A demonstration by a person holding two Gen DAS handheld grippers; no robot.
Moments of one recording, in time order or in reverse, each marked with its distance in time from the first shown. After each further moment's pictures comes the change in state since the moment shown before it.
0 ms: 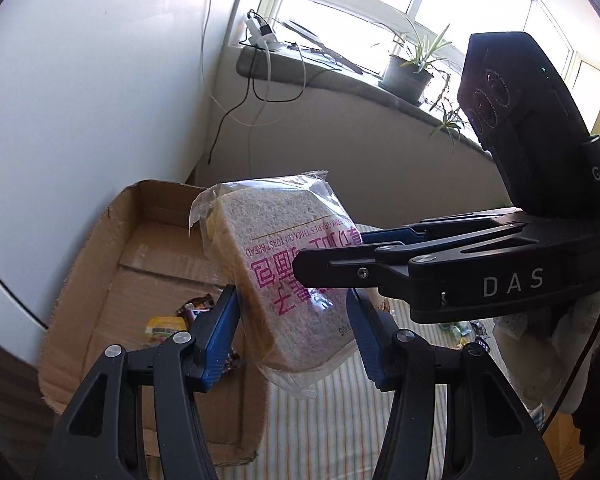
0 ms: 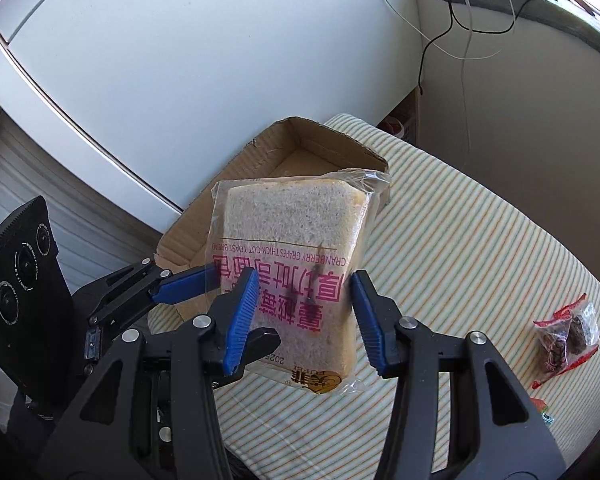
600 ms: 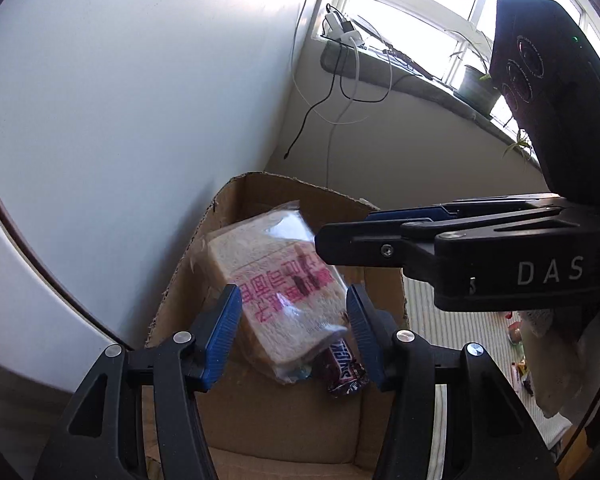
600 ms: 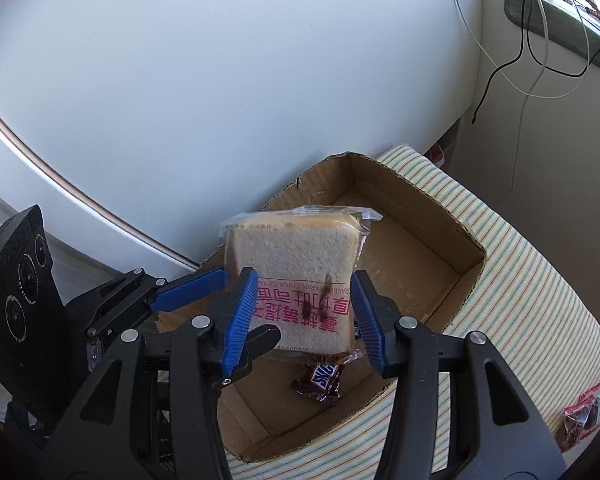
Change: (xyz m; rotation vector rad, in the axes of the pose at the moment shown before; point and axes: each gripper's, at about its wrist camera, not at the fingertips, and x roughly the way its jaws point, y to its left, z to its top) left arm 0.008 0.079 0.009 -0.082 0.016 0.155; right arm 0.081 0.049 0.061 -0.090 0.011 -0.003
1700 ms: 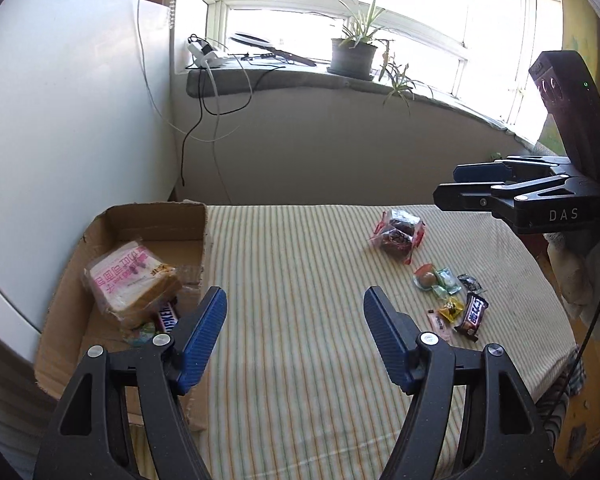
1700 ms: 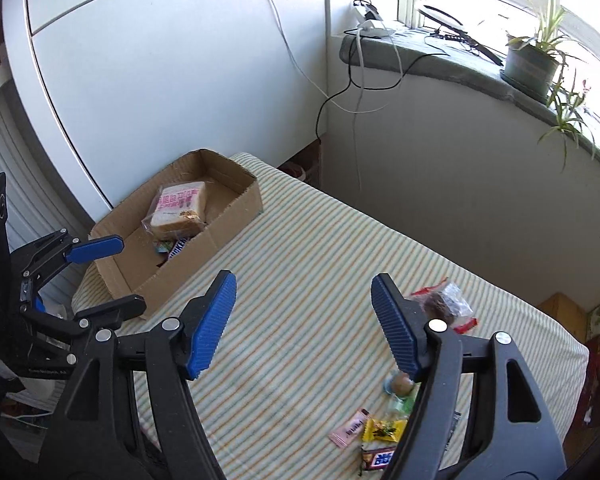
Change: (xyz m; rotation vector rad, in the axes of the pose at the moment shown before) left arm -0.044 -0.155 -0.051 0.306 -0.051 -0.143; right arm -0.190 -0.090 -0.163 0.051 -0.227 -0.361
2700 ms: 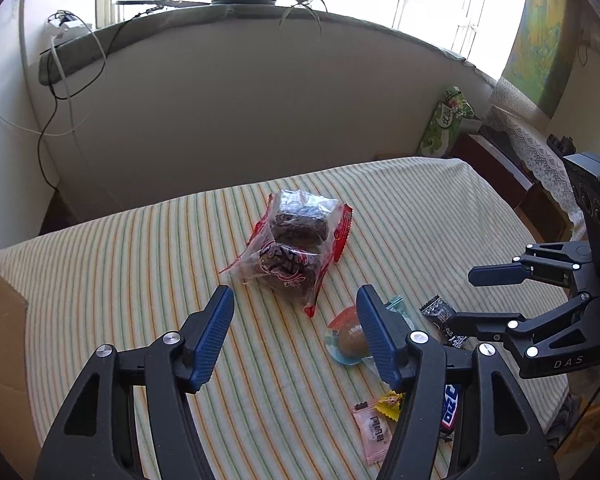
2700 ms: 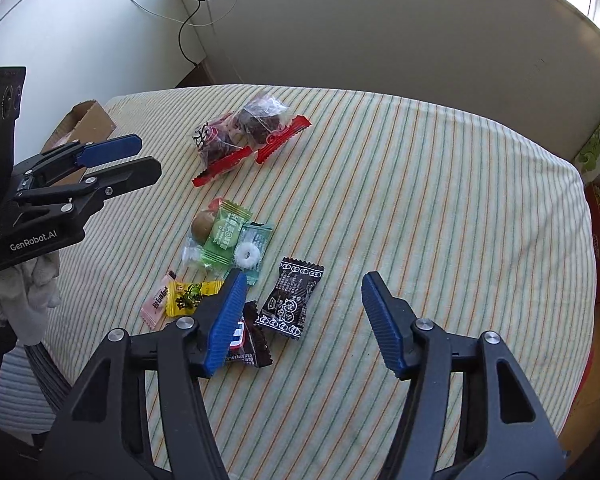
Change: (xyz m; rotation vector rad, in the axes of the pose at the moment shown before) left arm 0.170 -0.126 0.041 0.162 0.184 -0.160; right arm 0.030 -0.166 -0.145 0.315 0.226 -0.058
